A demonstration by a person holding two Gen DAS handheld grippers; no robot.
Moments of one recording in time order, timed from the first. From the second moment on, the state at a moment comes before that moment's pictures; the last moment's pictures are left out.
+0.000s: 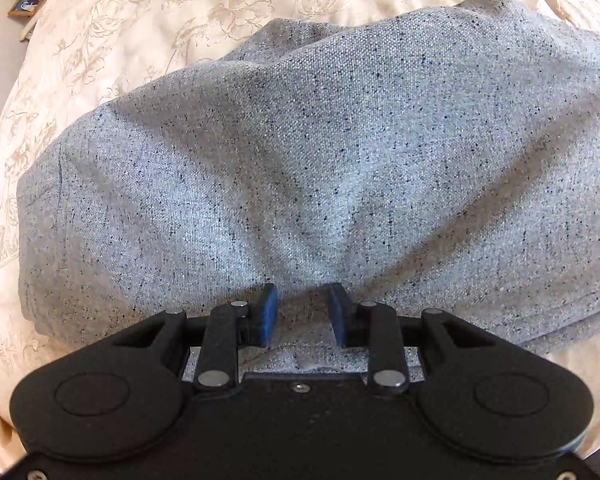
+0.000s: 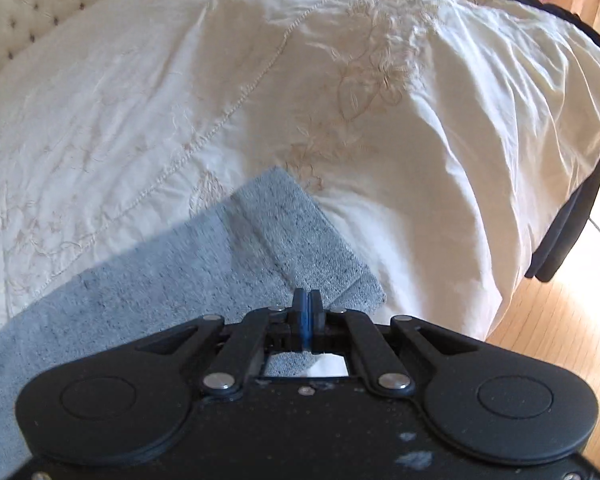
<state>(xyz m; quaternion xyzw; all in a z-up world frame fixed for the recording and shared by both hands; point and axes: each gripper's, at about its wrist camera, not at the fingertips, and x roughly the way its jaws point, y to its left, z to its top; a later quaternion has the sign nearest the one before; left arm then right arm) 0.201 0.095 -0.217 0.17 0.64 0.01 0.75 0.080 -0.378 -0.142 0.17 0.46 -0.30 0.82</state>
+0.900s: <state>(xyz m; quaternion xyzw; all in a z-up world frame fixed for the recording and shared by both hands) 0.203 0.078 -0.214 0.21 0.63 0.03 0.75 0.081 -0.424 -0.183 0.29 0.48 -0.25 0.79</state>
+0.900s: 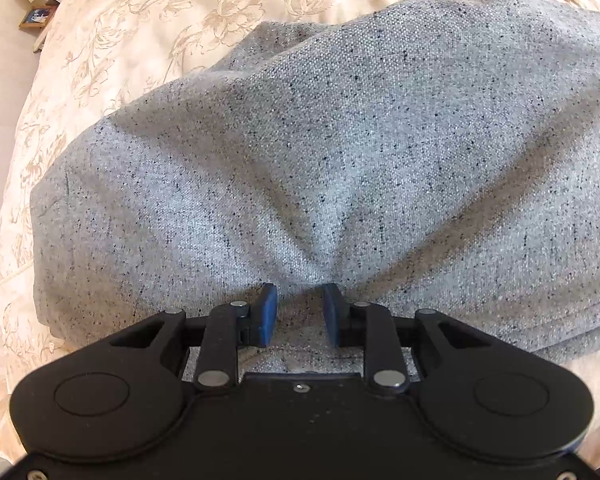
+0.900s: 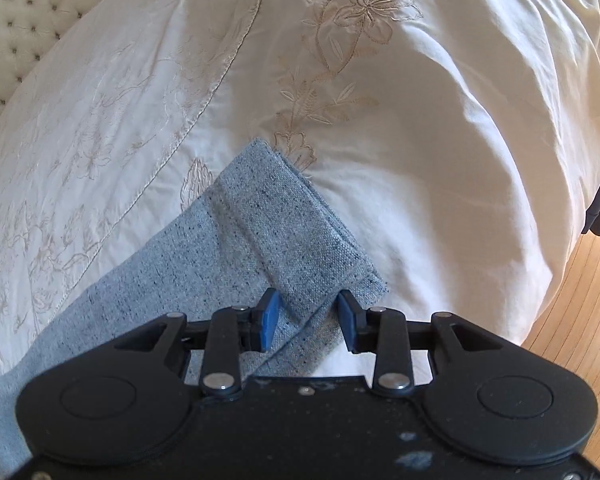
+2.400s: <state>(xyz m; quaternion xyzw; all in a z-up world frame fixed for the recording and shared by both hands) 0.228 0.052 -0.140 0.12 0.54 -0.16 0.82 0.104 -0.394 -0.171 0.26 0.45 -0.29 0.81</state>
